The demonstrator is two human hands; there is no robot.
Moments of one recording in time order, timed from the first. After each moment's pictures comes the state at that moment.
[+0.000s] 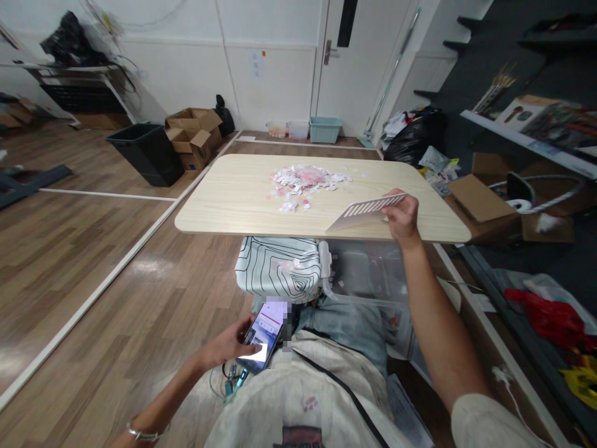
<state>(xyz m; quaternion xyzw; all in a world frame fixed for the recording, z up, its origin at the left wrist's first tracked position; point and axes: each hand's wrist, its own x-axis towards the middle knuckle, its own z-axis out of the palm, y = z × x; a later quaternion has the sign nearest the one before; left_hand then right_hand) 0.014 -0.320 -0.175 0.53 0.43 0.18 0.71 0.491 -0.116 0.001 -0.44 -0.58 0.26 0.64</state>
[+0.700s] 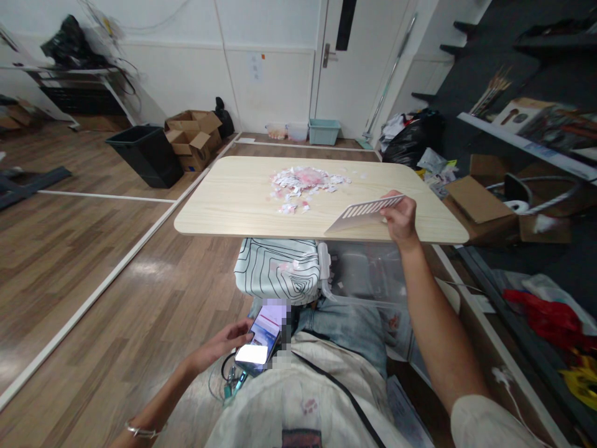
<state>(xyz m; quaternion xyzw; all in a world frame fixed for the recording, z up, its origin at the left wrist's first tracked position) 0.010 -0.320 -0.151 0.47 0.38 0.22 0.76 0.492 -0.116 0.000 -0.44 -0.58 0.26 0.63</state>
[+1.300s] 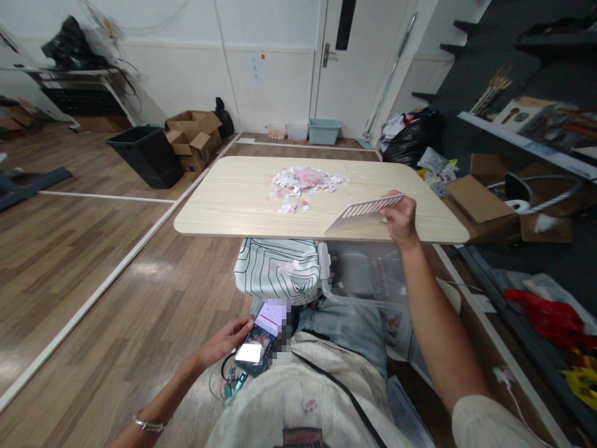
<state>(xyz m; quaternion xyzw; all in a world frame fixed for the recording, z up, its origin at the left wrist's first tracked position) 0.017 -0.312 -0.163 0.50 0.44 0.21 0.71 0.492 -0.115 -0.001 -0.44 -0.58 0.26 0.64</state>
